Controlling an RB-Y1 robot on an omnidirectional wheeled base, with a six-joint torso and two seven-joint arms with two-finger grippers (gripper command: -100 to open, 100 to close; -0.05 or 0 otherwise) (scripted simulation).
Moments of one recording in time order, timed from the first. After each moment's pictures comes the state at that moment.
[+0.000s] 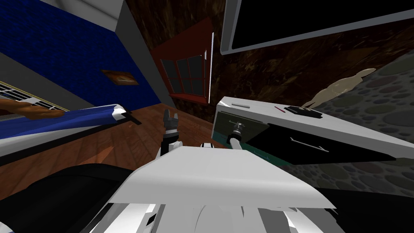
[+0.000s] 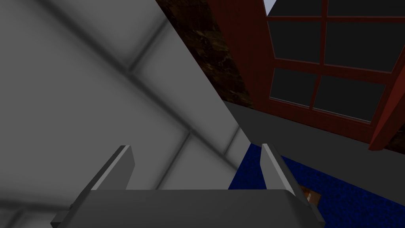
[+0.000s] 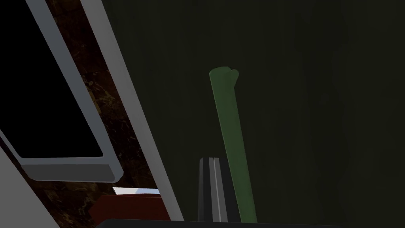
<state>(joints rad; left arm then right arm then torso) 0.55 -0.02 0.04 -2.25 0.09 -0.46 -0.04 0.24 -0.13 0.10 -1.73 1.97 0.61 0.83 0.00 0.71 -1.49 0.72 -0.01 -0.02</state>
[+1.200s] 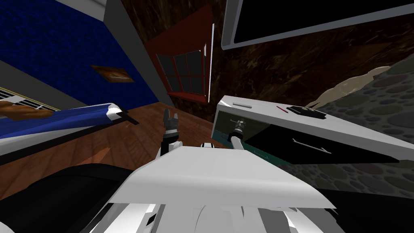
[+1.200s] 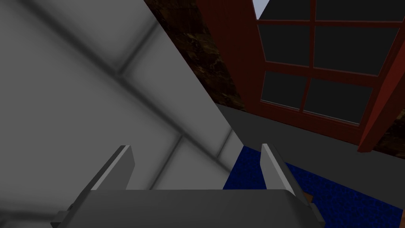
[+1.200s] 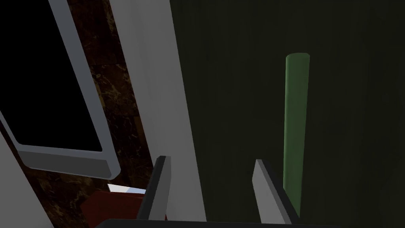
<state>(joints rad) 0.55 -0.02 0.04 -2.25 0.09 -0.46 -0.04 0.21 -0.13 0.07 -1.76 1.99 0.61 0.90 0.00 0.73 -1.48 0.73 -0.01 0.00</state>
